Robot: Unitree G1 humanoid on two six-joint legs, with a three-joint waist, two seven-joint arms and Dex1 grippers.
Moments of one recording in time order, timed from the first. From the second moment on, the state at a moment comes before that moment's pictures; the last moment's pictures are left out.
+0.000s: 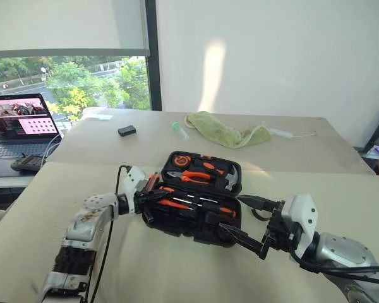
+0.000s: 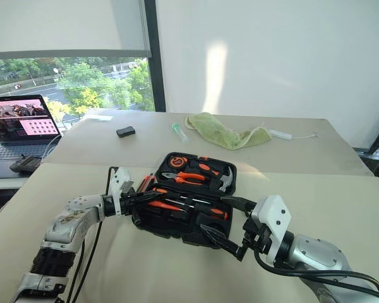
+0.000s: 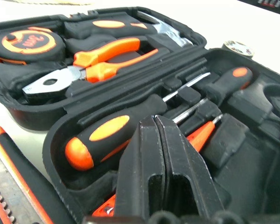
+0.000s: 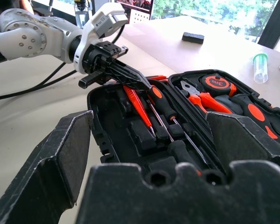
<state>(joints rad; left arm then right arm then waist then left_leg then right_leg) -0.43 0.45 0.01 0.08 -0.28 0.44 -0.94 0.10 -0.68 -0.13 -0.82 0.64 0.51 0.60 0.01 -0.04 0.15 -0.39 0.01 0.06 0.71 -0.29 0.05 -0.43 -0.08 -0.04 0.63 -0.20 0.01</state>
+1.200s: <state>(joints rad) -0.44 0.46 0.35 -0.07 -0.61 0.78 -0.54 0.02 -0.71 -0.12 -0.77 0.66 0.55 0.64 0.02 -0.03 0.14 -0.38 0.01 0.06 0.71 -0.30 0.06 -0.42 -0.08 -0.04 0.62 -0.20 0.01</state>
